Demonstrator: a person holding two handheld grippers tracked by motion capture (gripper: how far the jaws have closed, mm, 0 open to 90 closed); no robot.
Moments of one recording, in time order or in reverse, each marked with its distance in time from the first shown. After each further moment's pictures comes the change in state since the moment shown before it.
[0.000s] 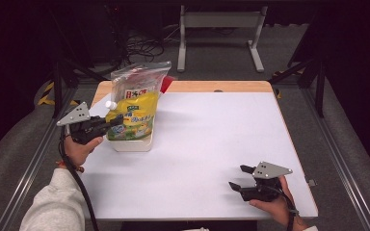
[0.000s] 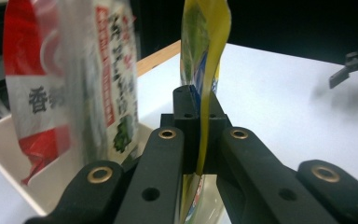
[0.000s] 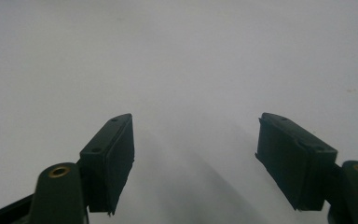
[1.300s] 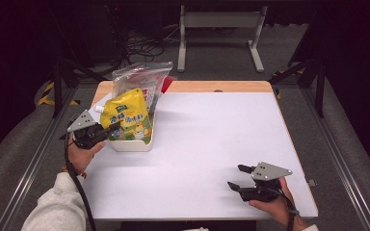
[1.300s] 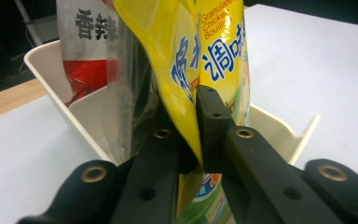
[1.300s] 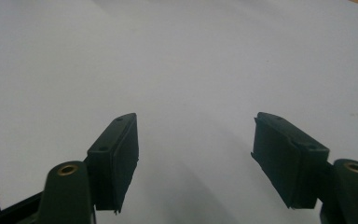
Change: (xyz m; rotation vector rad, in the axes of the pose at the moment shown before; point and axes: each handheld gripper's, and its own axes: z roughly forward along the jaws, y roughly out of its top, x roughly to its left) left arm 0.006 -0.037 0.008 0.082 0.172 -0.066; right arm 0.005 0.007 -0.002 -0.026 0.018 -0.060
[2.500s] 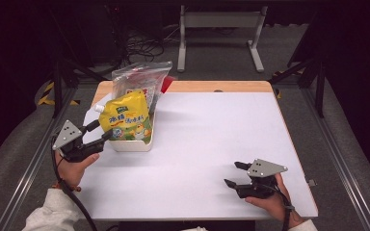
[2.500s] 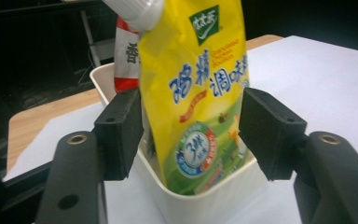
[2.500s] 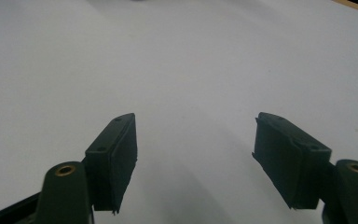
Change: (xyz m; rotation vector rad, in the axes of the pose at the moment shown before) left arm -0.045 0.002 -0.047 -0.088 0.216 -0.016; right arm -0.003 0.007 0.010 -0.007 0.004 -0.014
